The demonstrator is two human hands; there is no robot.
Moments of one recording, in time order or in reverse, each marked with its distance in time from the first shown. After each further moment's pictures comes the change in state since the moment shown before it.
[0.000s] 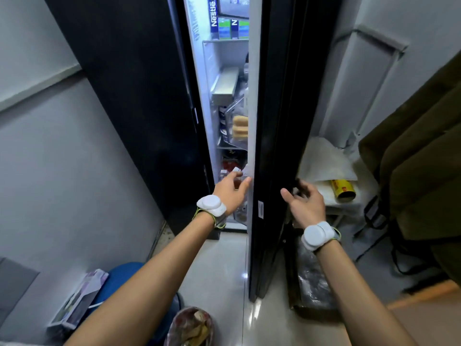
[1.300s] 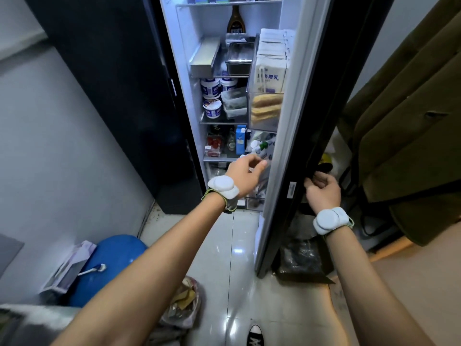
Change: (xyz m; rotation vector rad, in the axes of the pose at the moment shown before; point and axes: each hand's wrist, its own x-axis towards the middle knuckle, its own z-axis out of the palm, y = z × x) left_hand -0.057 0.070 0.087 -0.001 -0.114 0.076; right_hand -0.014 0.037 -0.119 -0.012 0.168 0.116
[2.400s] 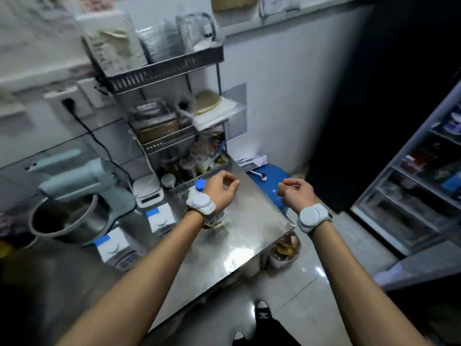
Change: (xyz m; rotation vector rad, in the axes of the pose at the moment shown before) left_hand -0.544 -0.181 -0.204 0.045 0.888 -0.695; right_hand -0.462 0.072 0.200 -0.306 -1.152 -0.002
